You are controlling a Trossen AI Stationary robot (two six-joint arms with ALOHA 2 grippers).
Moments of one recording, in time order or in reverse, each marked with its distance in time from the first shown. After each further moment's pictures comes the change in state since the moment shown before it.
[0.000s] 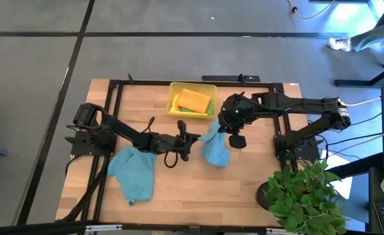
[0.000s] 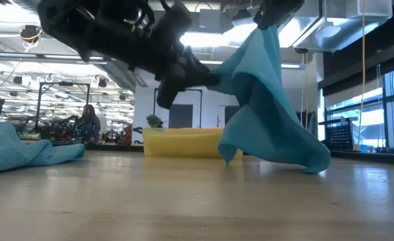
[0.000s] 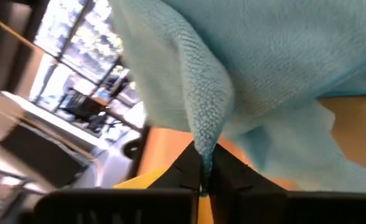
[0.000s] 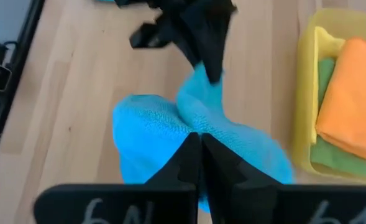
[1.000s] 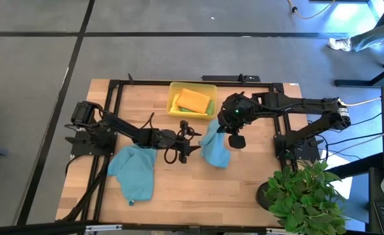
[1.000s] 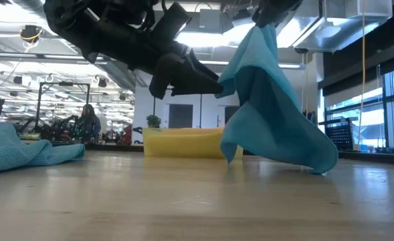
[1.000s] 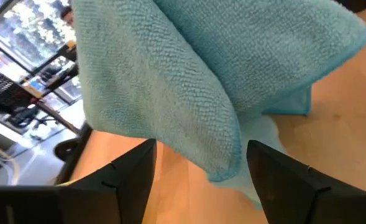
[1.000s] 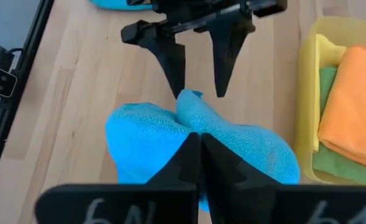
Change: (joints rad) left arm 0.054 -0.035 0.000 -0.109 0.255 -0.236; right arm 0.000 0.000 0.001 0.023 -0.013 0.003
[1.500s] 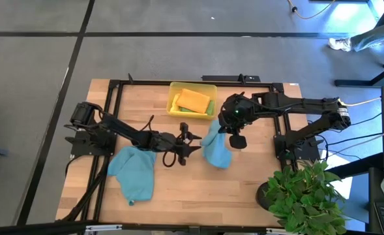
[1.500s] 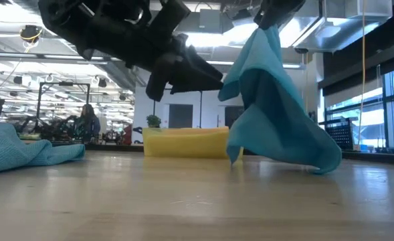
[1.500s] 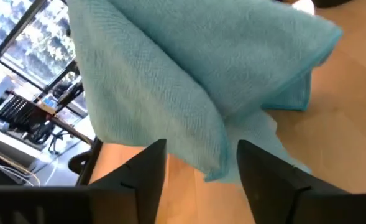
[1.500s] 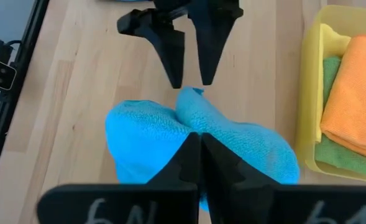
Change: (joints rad) left arm -0.042 0.000 0.000 0.015 -0.045 0.102; right arm 0.000 0.000 0.000 -0.029 0.000 0.001
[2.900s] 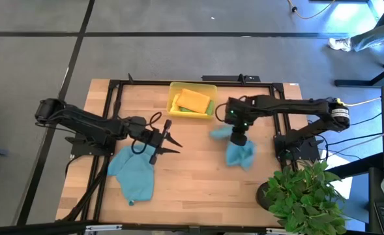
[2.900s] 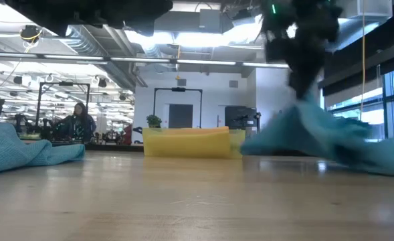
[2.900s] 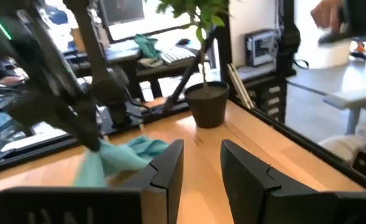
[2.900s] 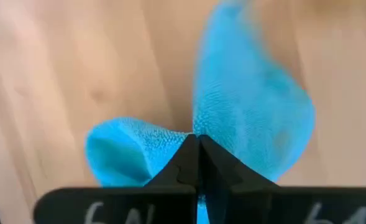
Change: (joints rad) left arm 0.078 -0.506 -0.216 -0.102 0.572 -0.351; right arm -0.172 0.000 -0.339 -0.007 -0.088 0.201
